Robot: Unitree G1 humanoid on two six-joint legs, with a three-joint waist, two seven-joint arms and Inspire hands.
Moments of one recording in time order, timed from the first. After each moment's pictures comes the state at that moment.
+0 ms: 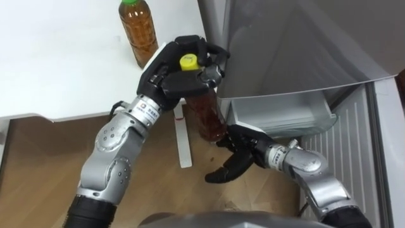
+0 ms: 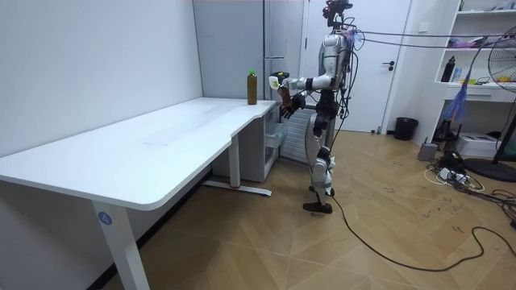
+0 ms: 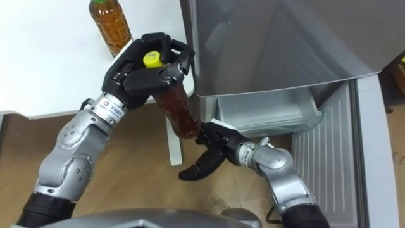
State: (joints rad) left arm 0.08 0.19 -0.19 -0.04 -0.52 0.03 -0.37; right arm 0.10 -0.22 0.25 0.30 -0.11 0.10 0.64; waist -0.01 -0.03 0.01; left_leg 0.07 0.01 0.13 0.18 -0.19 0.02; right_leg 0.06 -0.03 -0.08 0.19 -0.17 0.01
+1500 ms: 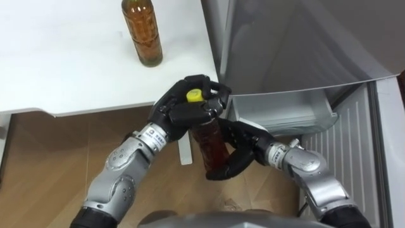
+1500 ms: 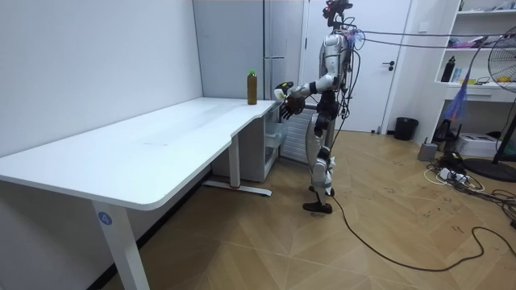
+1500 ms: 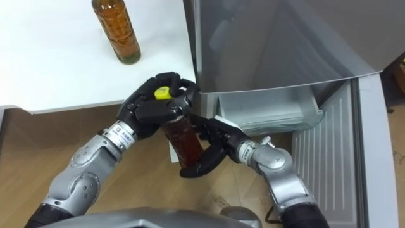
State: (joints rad) left arm 0.13 0.24 -0.30 0.12 -0.65 0.01 -0.39; right arm 0.09 -0.21 0.25 0.34 -0.08 0.08 0.55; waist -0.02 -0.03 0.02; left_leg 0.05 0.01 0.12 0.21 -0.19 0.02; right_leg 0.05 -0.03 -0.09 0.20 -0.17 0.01
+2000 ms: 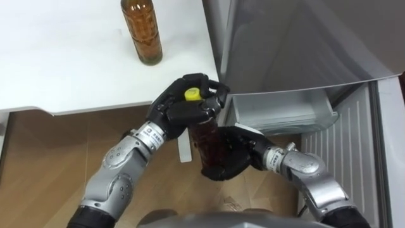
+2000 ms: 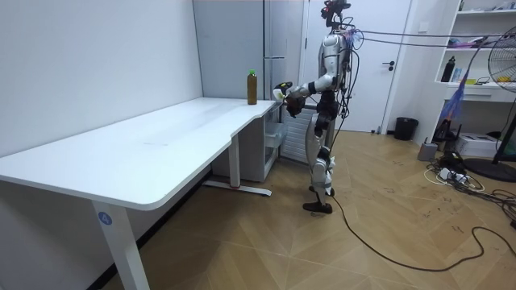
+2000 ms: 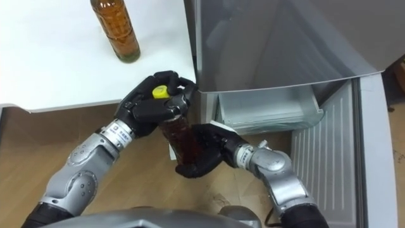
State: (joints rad) left arm 0.11 0.25 -0.29 0.12 -0.65 0.01 -0.41; right arm 0.09 -0.22 0.30 0.34 -0.02 0.08 0.61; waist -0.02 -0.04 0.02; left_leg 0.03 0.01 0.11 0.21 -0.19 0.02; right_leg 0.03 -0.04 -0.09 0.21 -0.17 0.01
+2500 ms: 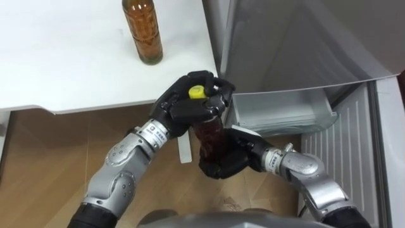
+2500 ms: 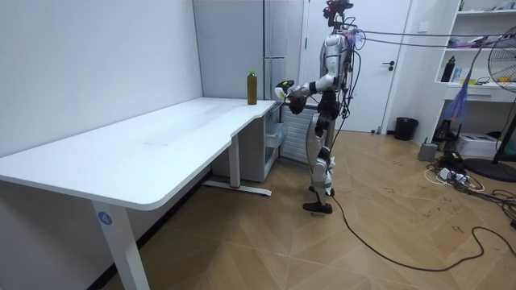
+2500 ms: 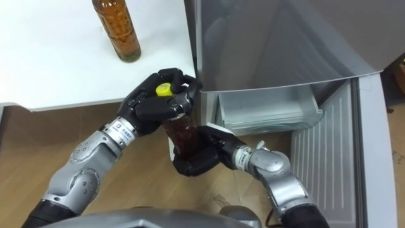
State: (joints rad) left arm 0.11 0.24 -0.31 0.11 -0.68 0.01 -0.43; right arm 0.09 -0.24 0.31 0.35 0.00 0.07 0.61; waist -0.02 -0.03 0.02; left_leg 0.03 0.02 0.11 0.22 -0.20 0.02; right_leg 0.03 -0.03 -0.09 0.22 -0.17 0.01
